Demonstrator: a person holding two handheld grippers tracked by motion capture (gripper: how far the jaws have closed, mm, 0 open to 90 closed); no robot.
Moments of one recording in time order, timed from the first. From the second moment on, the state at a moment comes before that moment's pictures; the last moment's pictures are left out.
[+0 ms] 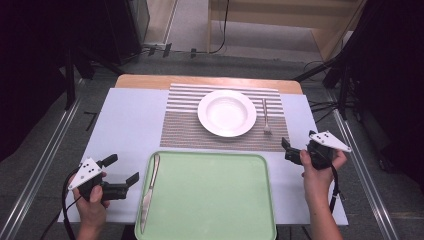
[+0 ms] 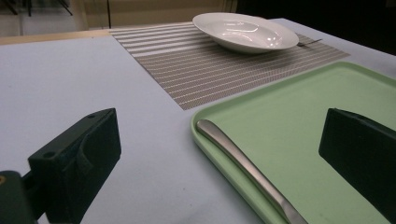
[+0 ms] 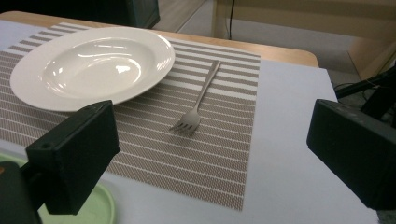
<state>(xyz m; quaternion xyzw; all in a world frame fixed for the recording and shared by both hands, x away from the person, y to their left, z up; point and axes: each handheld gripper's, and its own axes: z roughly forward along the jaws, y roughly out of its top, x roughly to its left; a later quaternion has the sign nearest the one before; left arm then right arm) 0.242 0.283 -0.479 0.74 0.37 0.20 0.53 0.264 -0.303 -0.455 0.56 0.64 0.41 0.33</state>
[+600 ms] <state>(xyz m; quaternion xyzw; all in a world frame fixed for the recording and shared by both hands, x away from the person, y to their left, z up) 0.241 0.292 -0.479 0.73 0.38 0.20 0.53 0.315 -0.291 -0.449 0.56 0.66 0.39 0.32</state>
